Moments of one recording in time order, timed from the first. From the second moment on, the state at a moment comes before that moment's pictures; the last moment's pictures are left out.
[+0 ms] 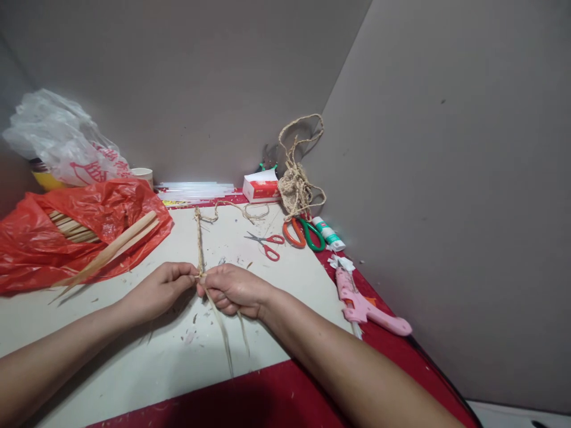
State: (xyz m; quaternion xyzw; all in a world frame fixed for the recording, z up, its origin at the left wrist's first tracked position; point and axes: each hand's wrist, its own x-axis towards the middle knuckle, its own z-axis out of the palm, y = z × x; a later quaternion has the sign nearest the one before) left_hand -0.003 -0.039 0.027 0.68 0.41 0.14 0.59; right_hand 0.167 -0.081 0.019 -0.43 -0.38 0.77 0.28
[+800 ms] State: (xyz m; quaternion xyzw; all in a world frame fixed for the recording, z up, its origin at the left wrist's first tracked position) left_hand 0.000 -0.036 0.022 0.60 0.44 0.12 0.66; right_hand 0.170 -0.082 0.050 -0.57 -0.74 0.33 0.14
